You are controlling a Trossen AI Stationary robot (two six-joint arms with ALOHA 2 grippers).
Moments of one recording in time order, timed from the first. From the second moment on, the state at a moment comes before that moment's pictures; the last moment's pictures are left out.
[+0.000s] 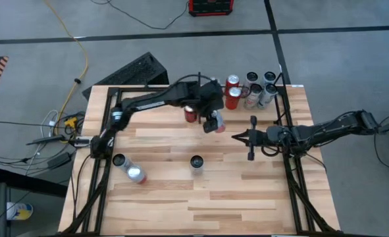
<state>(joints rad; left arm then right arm) 0.22 2.17 2.31 -1.05 0.01 -0.01 0.12 0.78 0.34 0.13 0.32 -0.16</state>
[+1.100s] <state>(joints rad) 0.37 2.28 2.32 -0.99 -0.07 0.12 0.12 0.79 0.34 0.11 0.37 -0.11</state>
